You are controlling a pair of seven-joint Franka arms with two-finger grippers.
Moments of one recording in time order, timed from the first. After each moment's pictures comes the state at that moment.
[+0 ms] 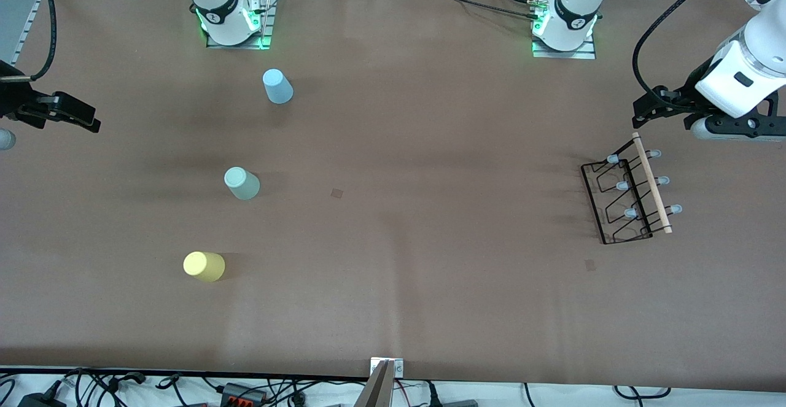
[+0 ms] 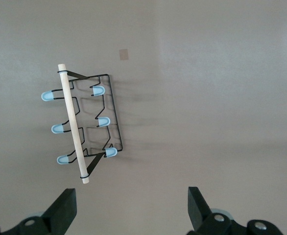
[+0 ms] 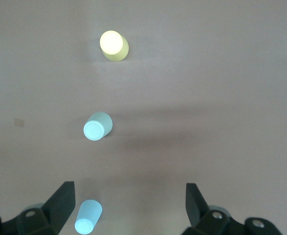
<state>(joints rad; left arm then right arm) -0.07 -0.03 0.00 -1.71 -0.03 1.65 -0.07 -0.06 0.11 0.06 -1.45 -0.03 1.51 0.06</state>
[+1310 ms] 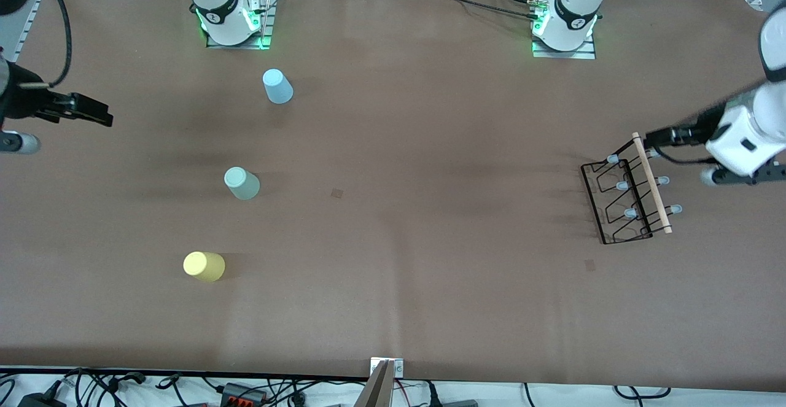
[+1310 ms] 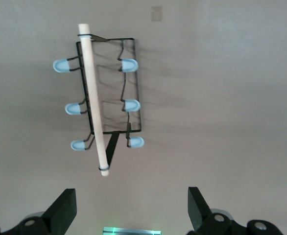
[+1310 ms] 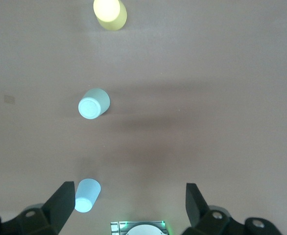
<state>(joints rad) 0.05 0.20 0.01 -1.60 -0.03 1.54 -0.06 -0.06 0.16 0.06 -1.46 -0.03 1.43 0.05</state>
